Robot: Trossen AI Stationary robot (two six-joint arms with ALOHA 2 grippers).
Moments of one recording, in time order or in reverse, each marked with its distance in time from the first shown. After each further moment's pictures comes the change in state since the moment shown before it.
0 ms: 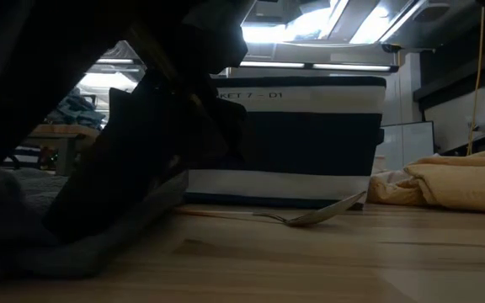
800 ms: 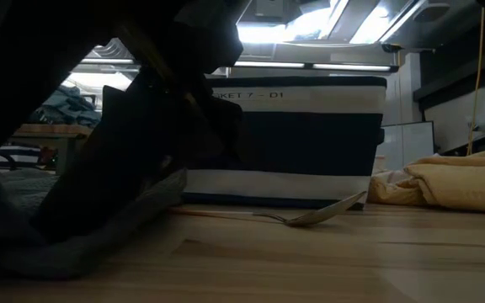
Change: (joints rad) left arm -0.193 0.169 0.000 0.191 -0.010 0.037; right arm -0.001 0.003 0.010 0.010 0.011 -0.002
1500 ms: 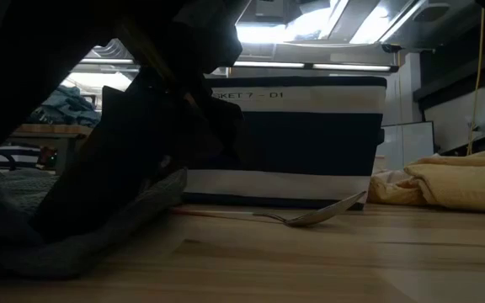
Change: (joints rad) left arm 0.010 0.059 0.002 -0.031 -0.010 -0.060; right arm 0.000 0.000 0.001 0.000 -0.008 0.000
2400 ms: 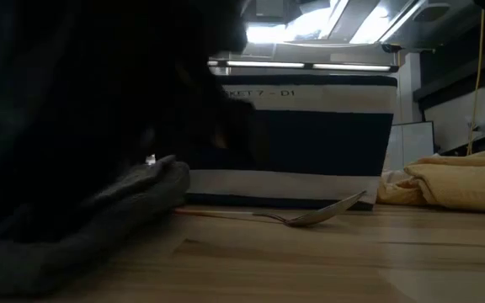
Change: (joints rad) left arm 0.003 0.008 0.133 -0.173 -0.019 0.004; right arm 0.007 0.000 0.038 -0.038 -0.029 0.106
